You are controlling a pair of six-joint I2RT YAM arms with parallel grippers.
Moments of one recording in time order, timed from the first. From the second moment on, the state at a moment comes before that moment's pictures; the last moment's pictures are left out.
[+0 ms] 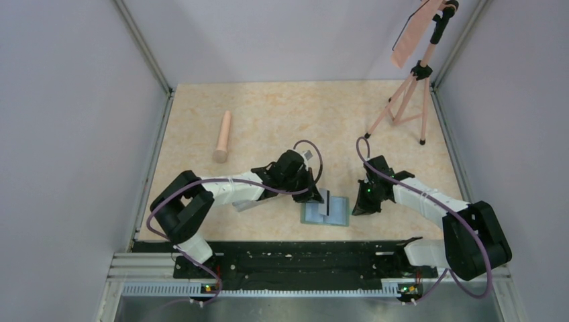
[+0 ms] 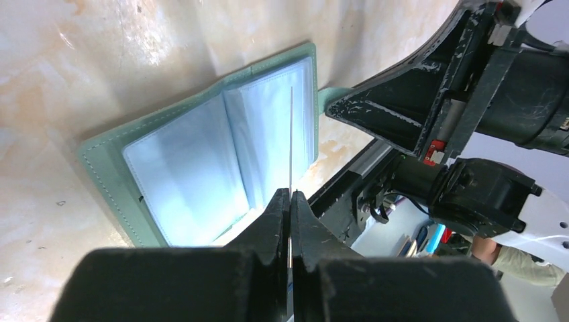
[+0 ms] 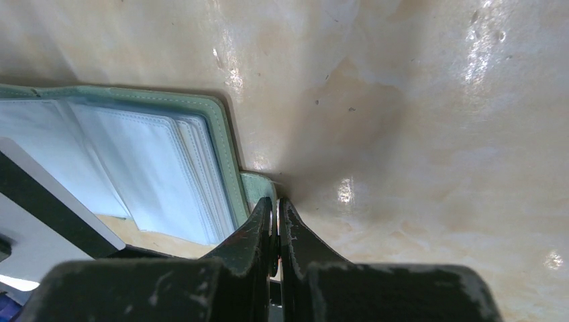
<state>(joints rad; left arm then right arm) -0.86 1.67 0.90 0.01 0.37 -0.96 0.37 1.27 0.58 -0.56 -0.18 0.58</state>
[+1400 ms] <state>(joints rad) -0.88 1.78 0.89 0.10 0.41 -1.02 0.37 1.27 0.58 -0.56 -0.18 0.57</state>
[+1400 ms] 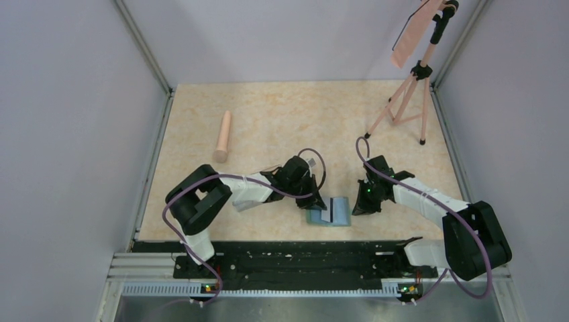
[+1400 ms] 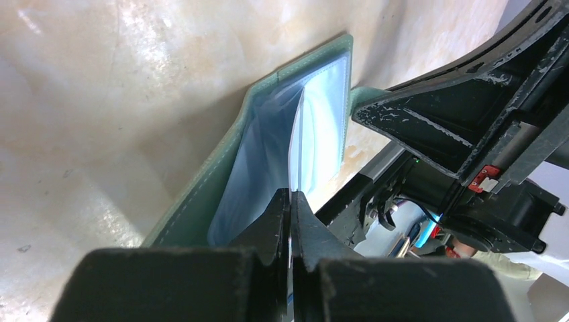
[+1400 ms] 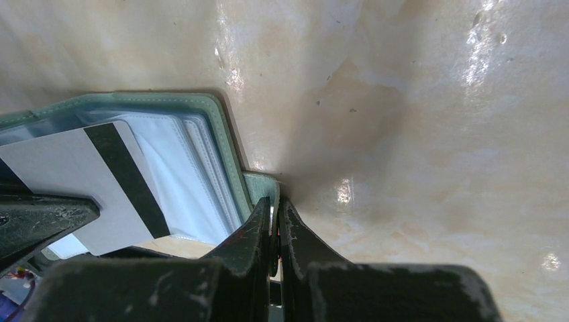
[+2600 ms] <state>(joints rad) -0.93 1.77 0.92 0.00 0.35 -1.07 0.37 1.27 0.58 -0.56 -0.18 0.57</state>
